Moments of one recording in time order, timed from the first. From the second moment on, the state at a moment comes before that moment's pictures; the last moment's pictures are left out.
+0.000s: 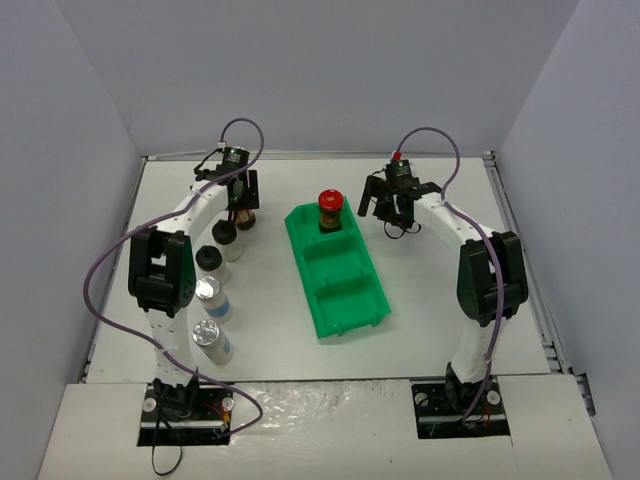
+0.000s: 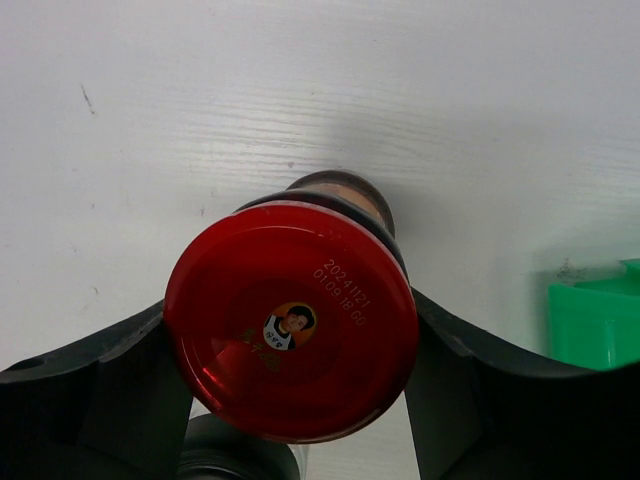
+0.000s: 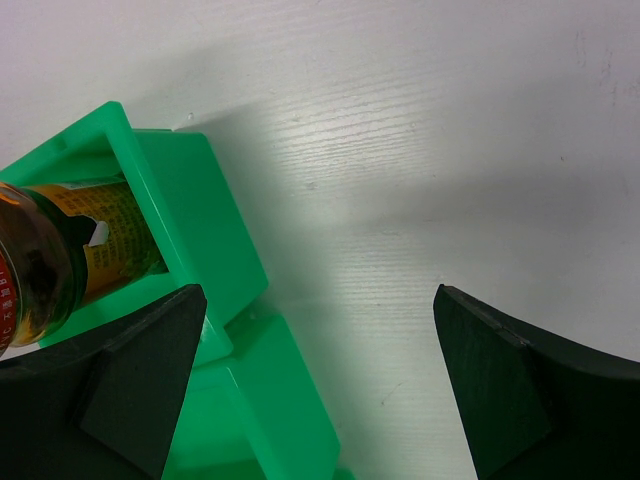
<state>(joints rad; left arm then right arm) -0.23 1.99 1.68 -0.62 -0.25 -0.26 0.30 1.87 1.40 -0.44 0.04 0.52</state>
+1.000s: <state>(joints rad) -0.45 1.87 1.84 -0.64 -0.24 -0.09 0.30 1.86 1.40 -0.44 0.05 0.52</state>
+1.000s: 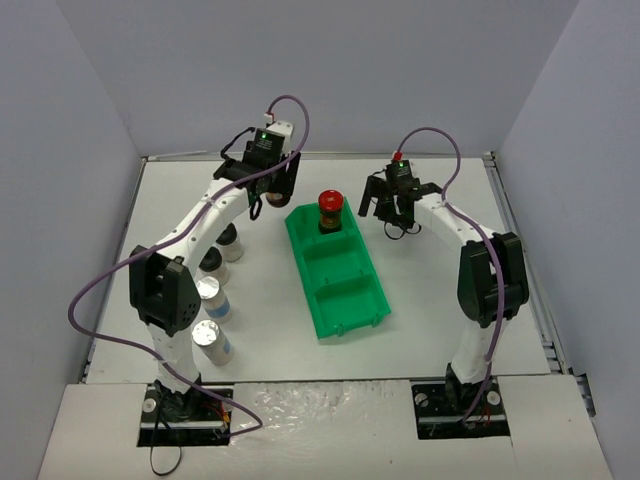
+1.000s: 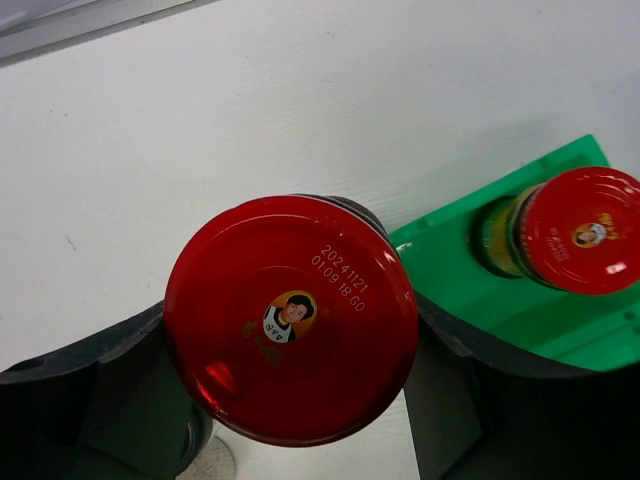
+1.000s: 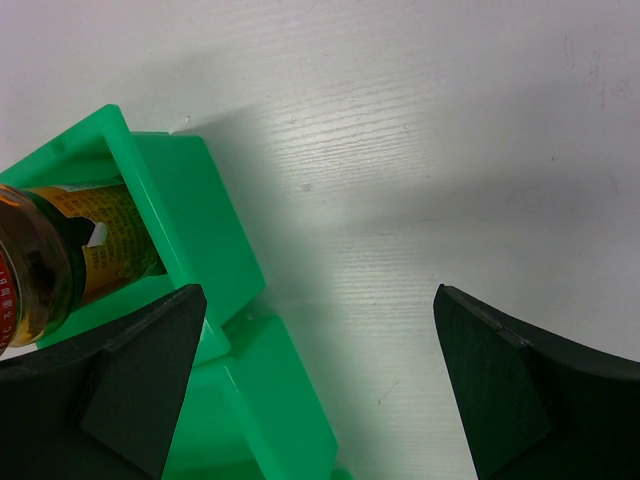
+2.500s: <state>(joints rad) -0.57 2.03 1.85 -0.66 -0.16 -0.09 0.25 1.72 1.36 -0.45 0.11 0.52</state>
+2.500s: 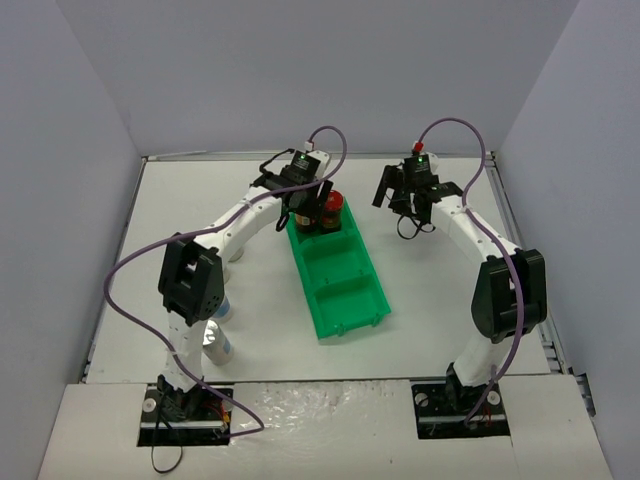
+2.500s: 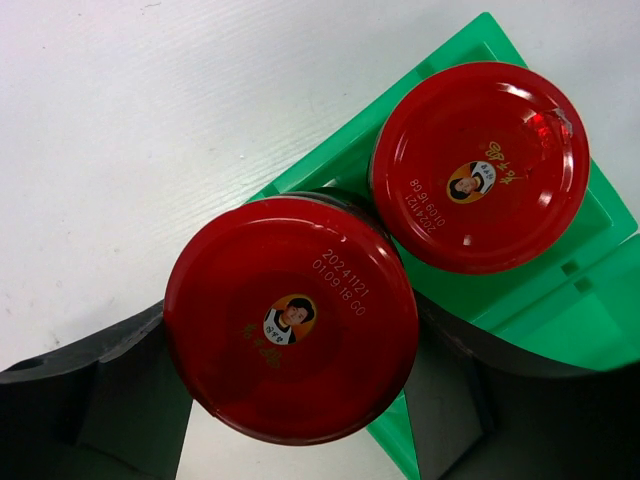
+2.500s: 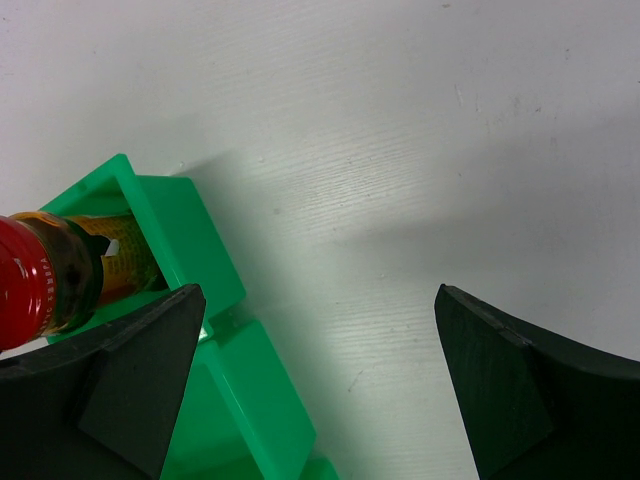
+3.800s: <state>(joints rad) -0.57 2.05 1.81 -0.61 -0.15 -0.06 0.25 1.72 1.36 -0.45 0.11 0.51</state>
